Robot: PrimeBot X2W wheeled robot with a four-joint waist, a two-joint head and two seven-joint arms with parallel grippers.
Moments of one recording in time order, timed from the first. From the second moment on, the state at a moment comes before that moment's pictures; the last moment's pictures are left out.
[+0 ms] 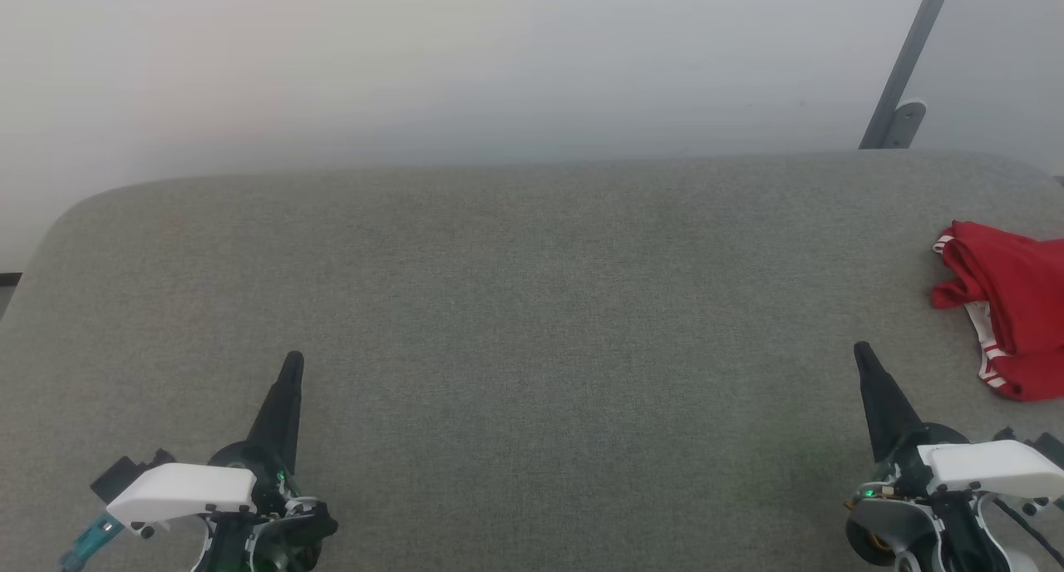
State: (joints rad) left arm -0.10 0.05 0.11 0.25 -1.60 -0.13 0.11; right arm -0.10 -0.05 -0.11 0.25 1.60 0.13 0.11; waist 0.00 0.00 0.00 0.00
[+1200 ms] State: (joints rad) left arm -0.10 0.05 0.11 0.25 -1.61 -0.13 0.11; right arm -0.11 -0.05 -0.11 0.25 1.61 0.13 0.11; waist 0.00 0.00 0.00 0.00
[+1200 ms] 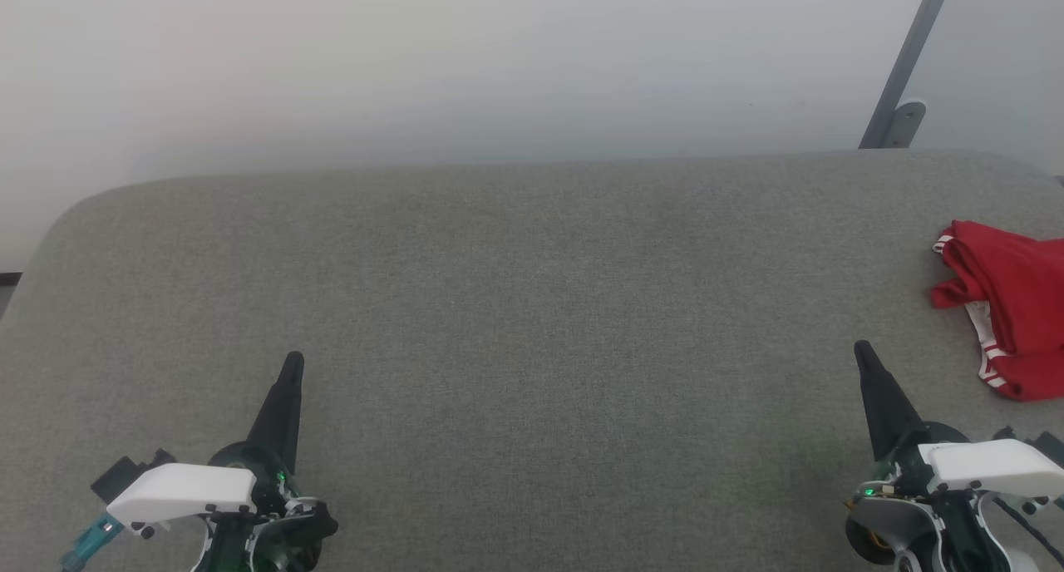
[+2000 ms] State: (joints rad) left arm -0.10 0.05 0.11 0.25 -1.61 -0.13 0.11; right arm -0.11 -0.05 -0.11 0.25 1.61 0.13 0.11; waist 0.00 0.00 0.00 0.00
